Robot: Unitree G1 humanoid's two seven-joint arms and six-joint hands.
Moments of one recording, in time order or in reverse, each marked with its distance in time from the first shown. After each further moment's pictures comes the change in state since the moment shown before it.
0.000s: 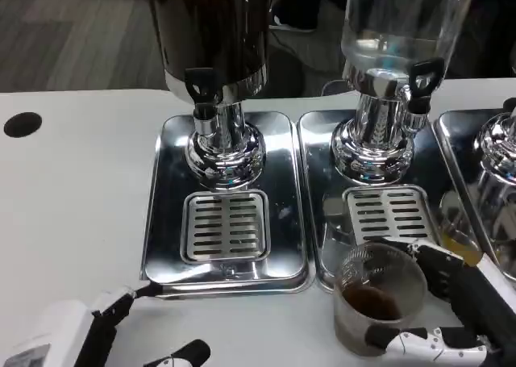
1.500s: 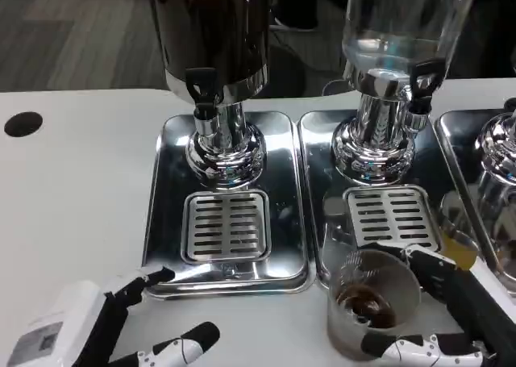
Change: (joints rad) left arm -0.077 0.019 -0.021 -0.013 -0.026 0.049 -0.064; right arm -0.031 -0.001 -0.006 0.082 -0.055 -0.101 0.004
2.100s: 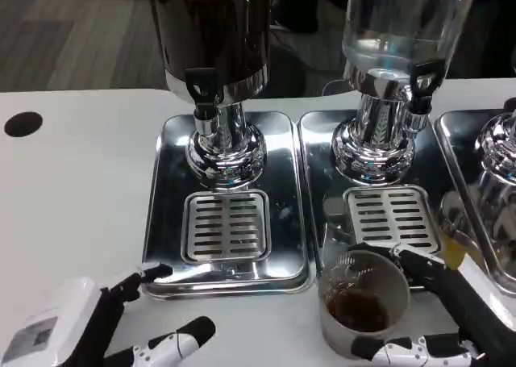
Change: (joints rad) left arm -0.017 0.012 0.017 0.003 -0.035 0.000 -0.019; right arm -0.040 -0.015 0.020 0.071 -0.149 -0.112 -0.130
